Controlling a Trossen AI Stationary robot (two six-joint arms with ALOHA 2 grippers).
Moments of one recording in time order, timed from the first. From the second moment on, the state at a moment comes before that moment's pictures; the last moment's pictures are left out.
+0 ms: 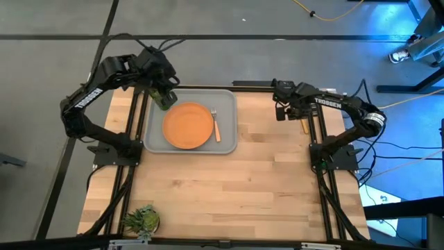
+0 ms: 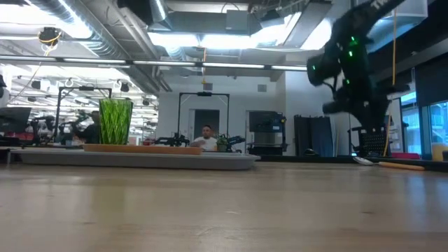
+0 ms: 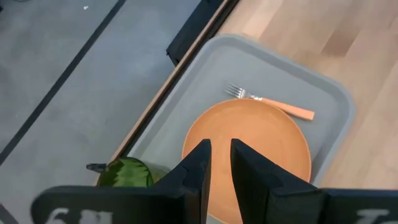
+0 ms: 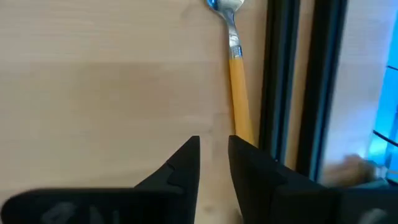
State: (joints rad) left arm 0.50 1.32 1.78 -1.35 -0.17 -0.03; right arm -0.69 1.48 0.97 -1.20 0.28 0.91
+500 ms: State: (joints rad) left arm 0.50 1.32 1.70 -1.18 -0.17 -0.02; right arm -0.87 1.48 0.77 -0.90 0.35 0.80
